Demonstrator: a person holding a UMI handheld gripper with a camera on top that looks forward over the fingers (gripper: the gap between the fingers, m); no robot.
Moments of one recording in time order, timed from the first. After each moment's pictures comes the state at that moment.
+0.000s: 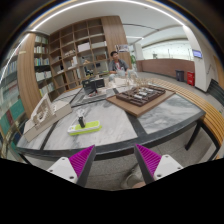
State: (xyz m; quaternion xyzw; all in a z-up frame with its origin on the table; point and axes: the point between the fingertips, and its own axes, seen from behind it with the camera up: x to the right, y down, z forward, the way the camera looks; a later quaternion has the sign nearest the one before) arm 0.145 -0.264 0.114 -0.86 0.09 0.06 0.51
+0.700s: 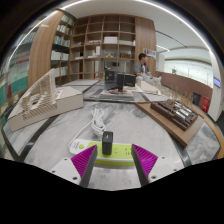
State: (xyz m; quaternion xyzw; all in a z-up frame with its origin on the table) arm 0.004 -0.010 0.040 -0.85 -0.05 0.00 0.52
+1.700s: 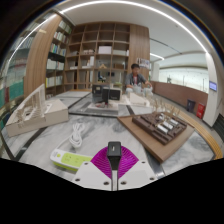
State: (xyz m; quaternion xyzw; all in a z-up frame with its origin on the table) arm 0.099 -0.002 0.107 -0.82 -0.04 -0.02 0.56
